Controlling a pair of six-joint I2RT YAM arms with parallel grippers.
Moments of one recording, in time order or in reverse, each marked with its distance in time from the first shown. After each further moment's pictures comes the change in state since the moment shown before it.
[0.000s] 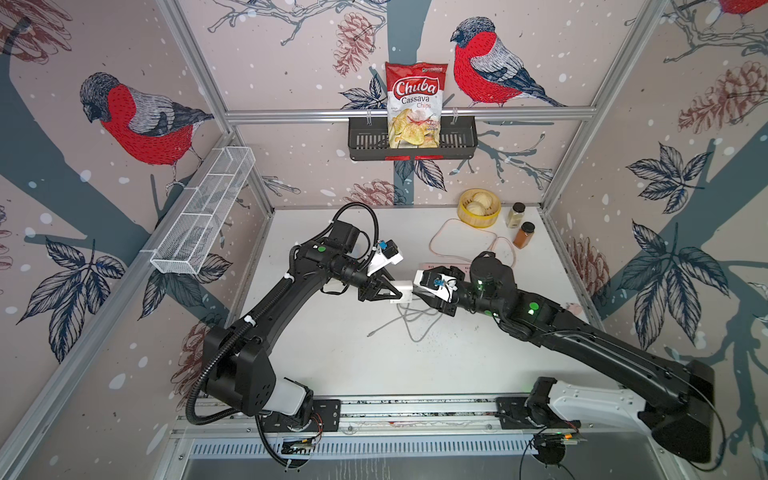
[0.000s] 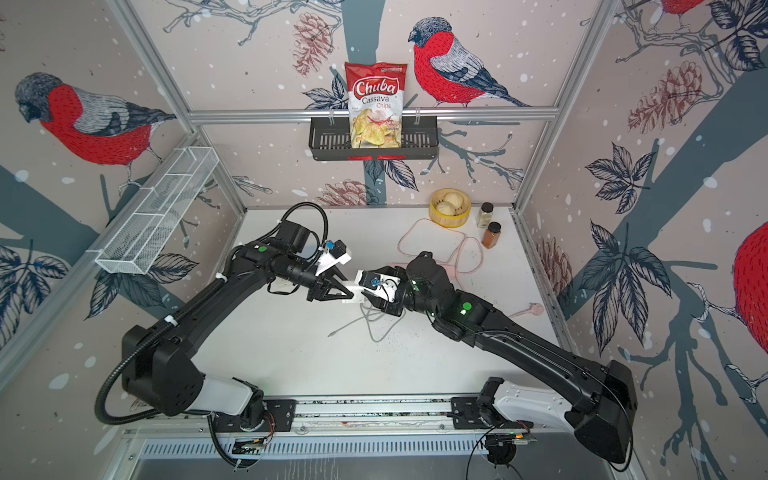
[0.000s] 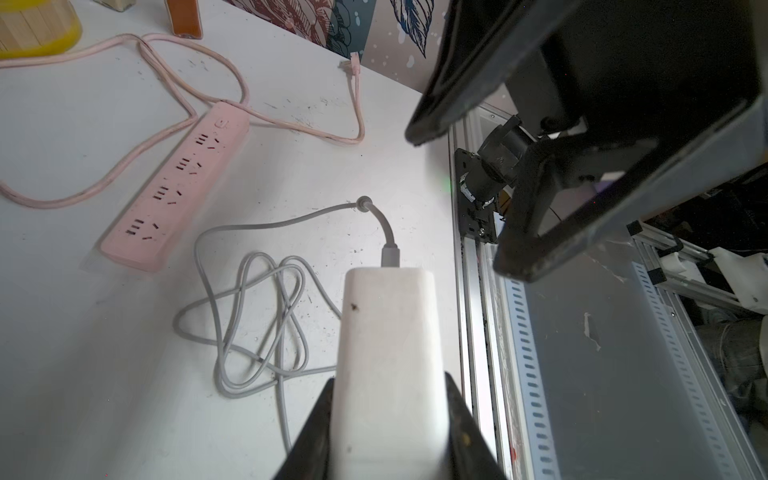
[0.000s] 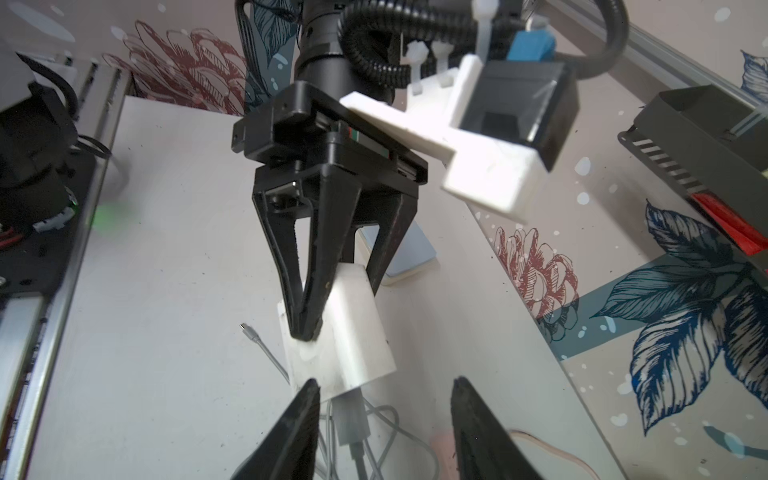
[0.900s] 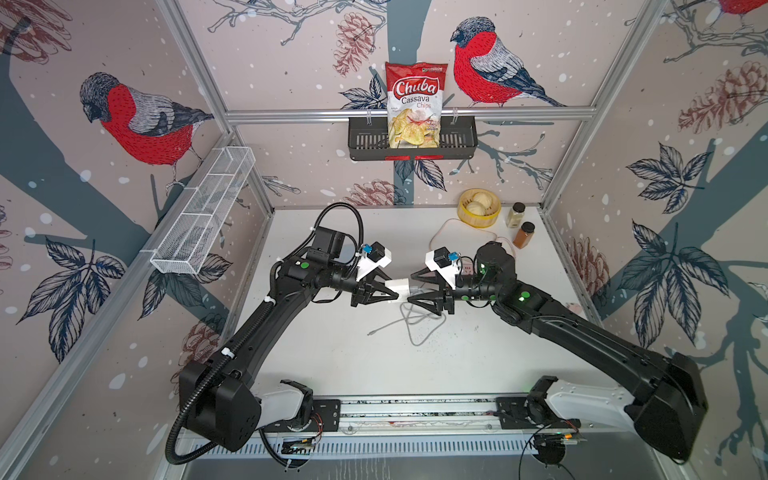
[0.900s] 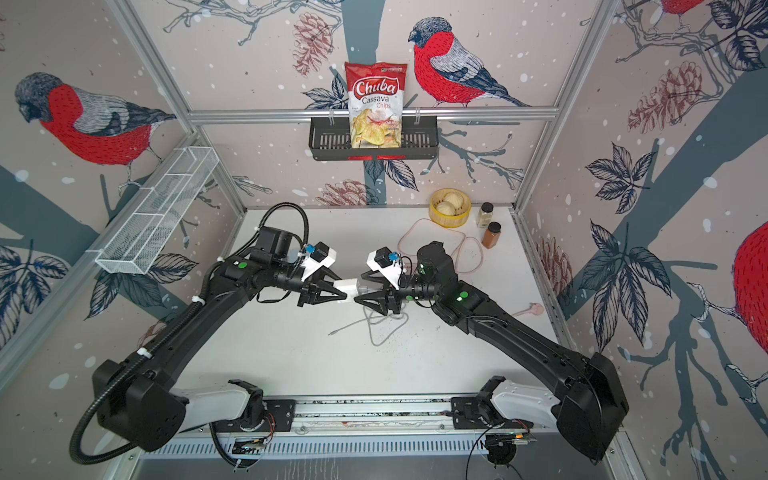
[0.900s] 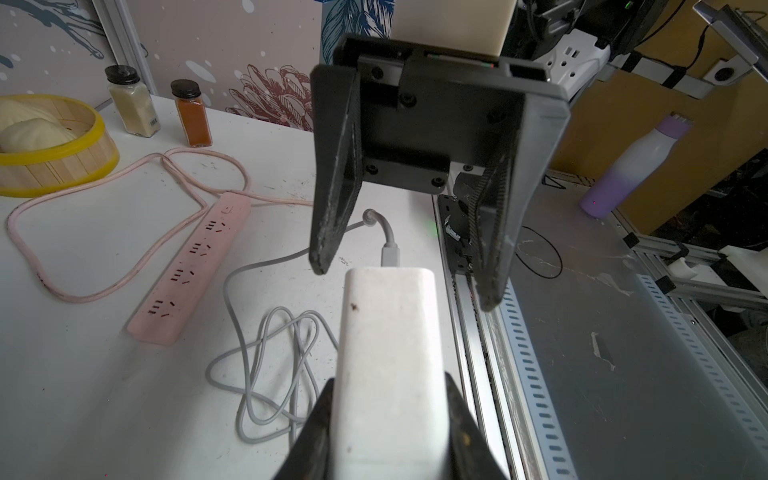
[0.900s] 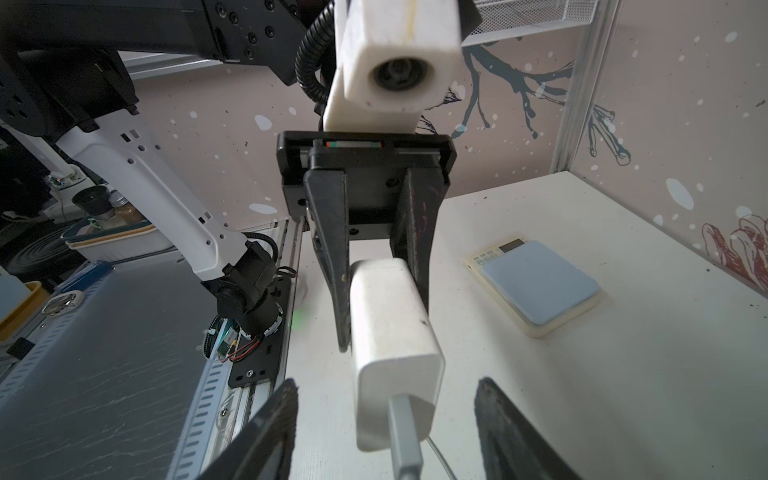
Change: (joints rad) left arm 0.038 -0.174 -0.134 0.168 0.148 -0.019; right arm -0.166 0.089 -0.062 0.228 -0.557 0.441
